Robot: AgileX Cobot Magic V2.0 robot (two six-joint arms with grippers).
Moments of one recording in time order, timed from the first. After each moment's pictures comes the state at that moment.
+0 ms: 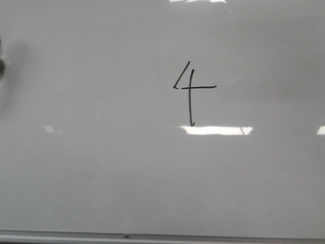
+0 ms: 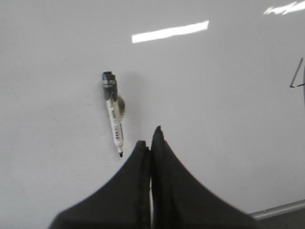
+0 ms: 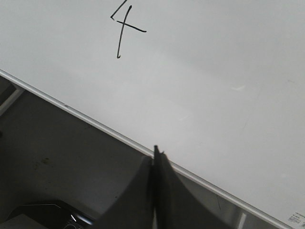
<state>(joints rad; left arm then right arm) -0.20 0.55 -0.72 0.00 0.65 0.07 0.49 0.59 -0.96 -0.07 1.11 0.06</state>
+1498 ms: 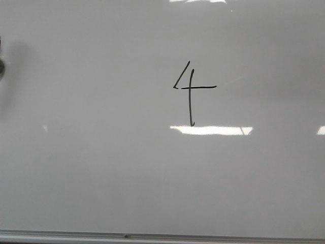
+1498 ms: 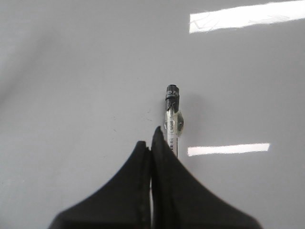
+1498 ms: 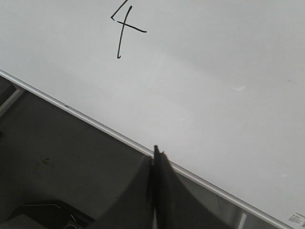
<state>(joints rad) -0.03 0.00 0.01 -0.03 -0.02 0.09 0.49 0.59 -0.96 -0.07 1.11 0.06</state>
